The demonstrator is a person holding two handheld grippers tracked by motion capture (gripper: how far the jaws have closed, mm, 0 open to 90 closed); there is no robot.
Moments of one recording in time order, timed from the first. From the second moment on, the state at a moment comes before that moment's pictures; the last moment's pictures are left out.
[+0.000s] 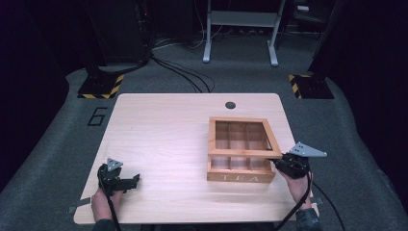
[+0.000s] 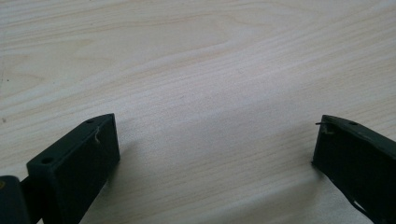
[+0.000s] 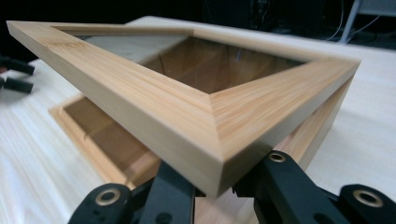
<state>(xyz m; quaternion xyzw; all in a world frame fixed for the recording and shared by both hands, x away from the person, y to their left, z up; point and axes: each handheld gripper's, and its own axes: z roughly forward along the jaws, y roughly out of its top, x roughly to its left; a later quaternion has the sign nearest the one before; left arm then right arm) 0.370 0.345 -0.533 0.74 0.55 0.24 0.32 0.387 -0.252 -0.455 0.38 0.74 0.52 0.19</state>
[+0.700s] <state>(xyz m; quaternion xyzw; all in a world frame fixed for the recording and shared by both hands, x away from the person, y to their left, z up) 0.369 0.345 -0.533 0.74 0.55 0.24 0.32 0.357 -0.261 -0.481 0.39 0.75 0.51 0.19</state>
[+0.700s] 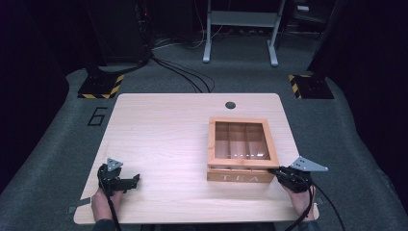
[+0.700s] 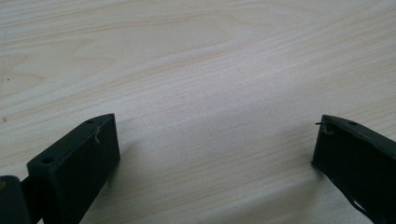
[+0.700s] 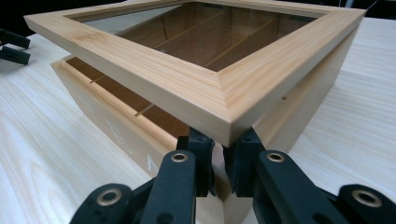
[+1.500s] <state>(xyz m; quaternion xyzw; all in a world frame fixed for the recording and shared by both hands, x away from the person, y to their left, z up) 0.369 0.345 -0.533 0.74 0.55 0.24 0.32 0.323 -0.283 -0.501 0.43 0.76 0.45 0.21</state>
